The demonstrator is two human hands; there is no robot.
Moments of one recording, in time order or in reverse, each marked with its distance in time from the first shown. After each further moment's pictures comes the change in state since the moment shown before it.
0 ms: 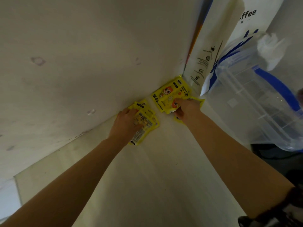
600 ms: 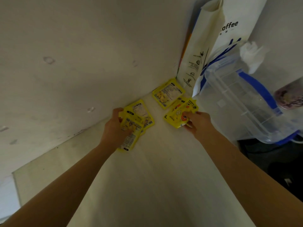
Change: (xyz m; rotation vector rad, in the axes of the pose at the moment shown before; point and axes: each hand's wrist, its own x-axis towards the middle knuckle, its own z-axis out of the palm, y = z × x) left_hand -0.040 -0.003 -0.011 -0.361 0.099 -0.146; right_hand -0.037 0.013 -0.066 -0.014 -0.014 -0.020
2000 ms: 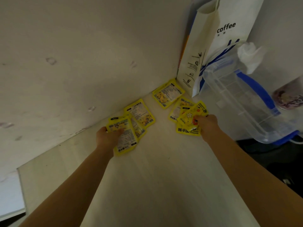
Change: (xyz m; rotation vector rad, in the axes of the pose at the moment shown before) left_hand -0.005 -0.029 0.014 -0.621 0.255 -0.546; right_hand 0.014 0.001 -0.028 -0.233 0.166 -0.107
